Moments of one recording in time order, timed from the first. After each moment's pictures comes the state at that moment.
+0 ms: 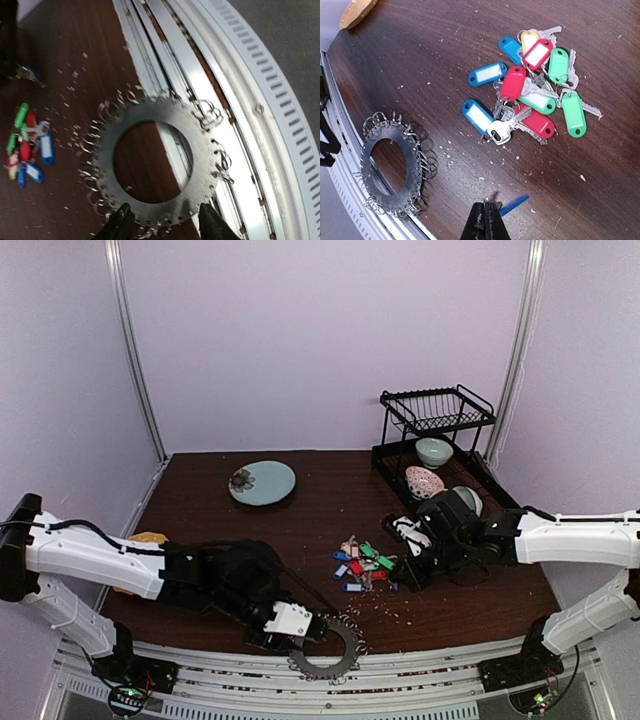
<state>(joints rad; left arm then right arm) -1.24 1.43 0.80 -0.28 0.26 0.65 0.85 1.29 0.77 -0.40 -0.14 0.27</state>
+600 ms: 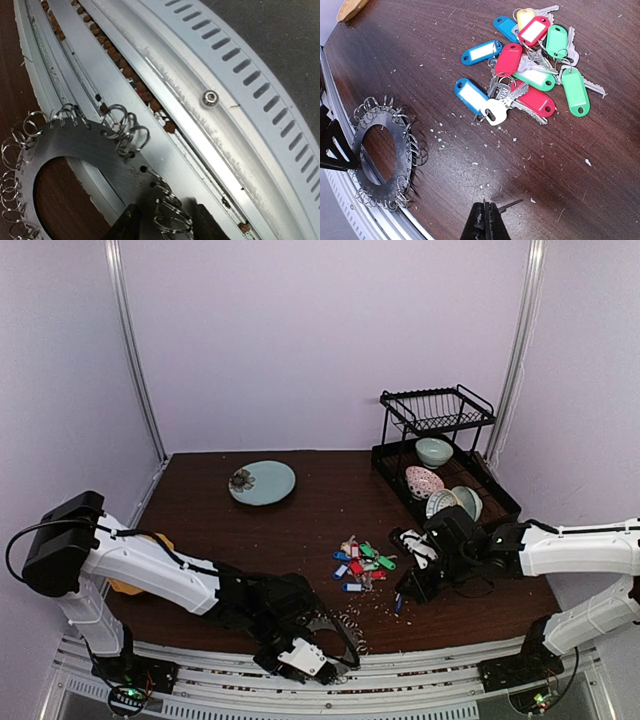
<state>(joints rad) -1.31 1.71 0.88 -0.32 0.40 0.84 0.85 1.25 0.66 -0.34 -0.15 0.28</state>
